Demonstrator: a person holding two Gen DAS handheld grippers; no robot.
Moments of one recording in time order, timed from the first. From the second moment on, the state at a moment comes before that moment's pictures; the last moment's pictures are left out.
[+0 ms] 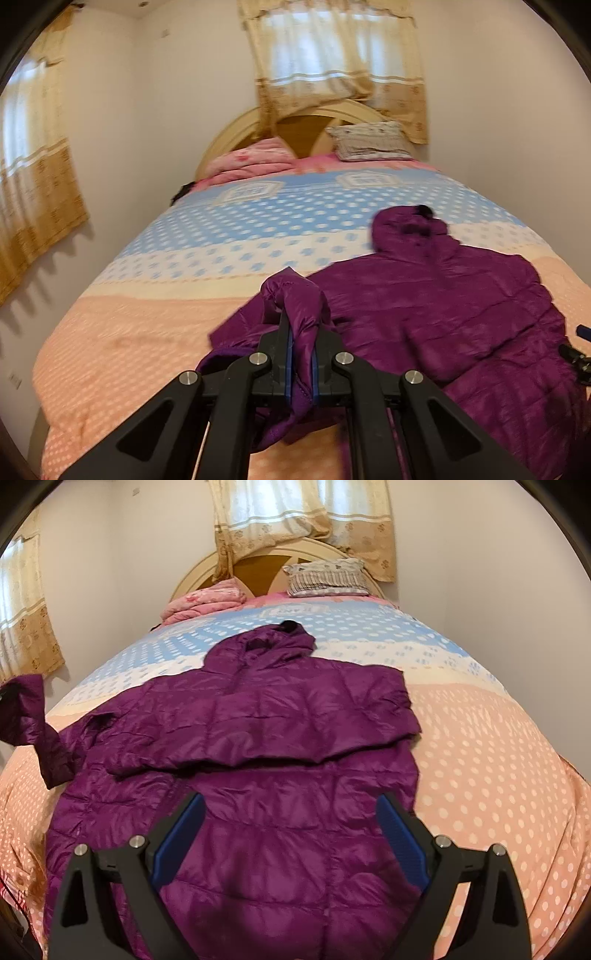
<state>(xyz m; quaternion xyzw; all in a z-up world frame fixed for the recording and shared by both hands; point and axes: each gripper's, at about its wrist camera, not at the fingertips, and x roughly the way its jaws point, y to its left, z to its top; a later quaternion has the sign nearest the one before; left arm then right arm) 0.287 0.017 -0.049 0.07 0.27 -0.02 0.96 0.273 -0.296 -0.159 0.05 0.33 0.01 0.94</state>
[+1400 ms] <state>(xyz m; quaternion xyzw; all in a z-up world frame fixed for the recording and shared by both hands) 0.336 0.024 -0.118 0.01 0.27 0.03 0.96 0.331 -0.240 -0.137 0.04 0.37 0.11 0.92</state>
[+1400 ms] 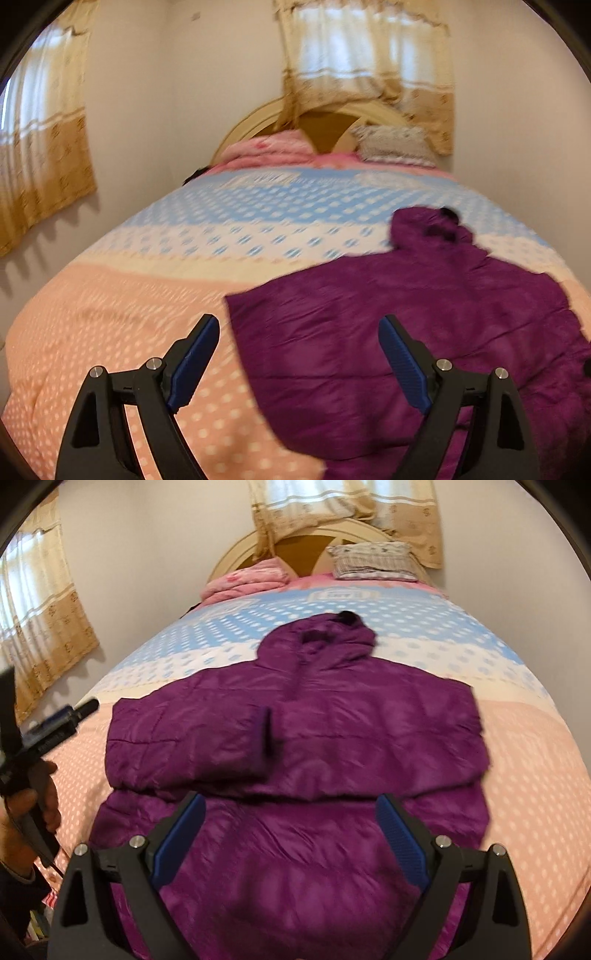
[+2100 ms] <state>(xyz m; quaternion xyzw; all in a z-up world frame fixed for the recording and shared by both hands) 0.351 0.037 -0.173 0.01 0.35 0.06 0.93 0.360 -0.239 -0.150 0.06 0.36 0.13 0.92</state>
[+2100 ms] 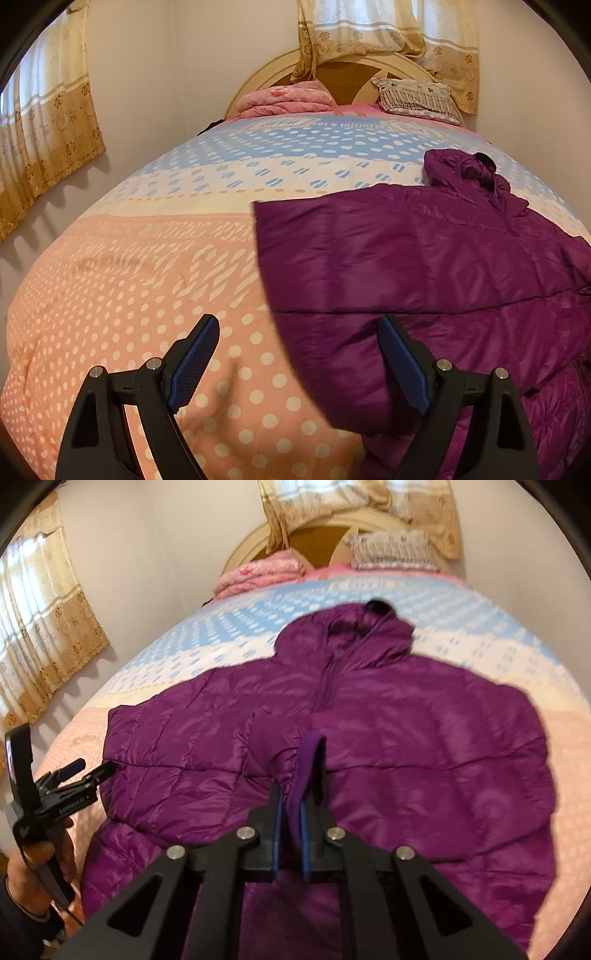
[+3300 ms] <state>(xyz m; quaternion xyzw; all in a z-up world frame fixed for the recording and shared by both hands) 0.391 -0.028 -0.139 0.01 0.33 0.02 0.94 0.306 -0.350 -0.128 0.10 0.32 -0.02 0.94</state>
